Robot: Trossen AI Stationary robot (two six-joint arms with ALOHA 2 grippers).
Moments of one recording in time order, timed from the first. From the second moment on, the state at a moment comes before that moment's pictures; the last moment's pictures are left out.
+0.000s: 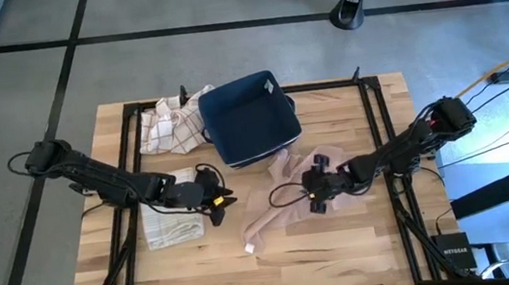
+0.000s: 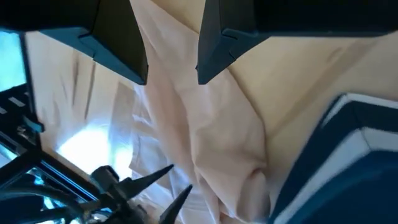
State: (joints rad) left arm -0.30 1.31 0.67 0.04 -0.36 -0.73; right arm 0.30 1.48 0.58 -0.10 0.40 0.36
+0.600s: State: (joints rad) left arm -0.35 1.54 0.67 0.18 -0.40 -0.80; right arm 0.56 1.60 0.45 0.55 0.21 0.65
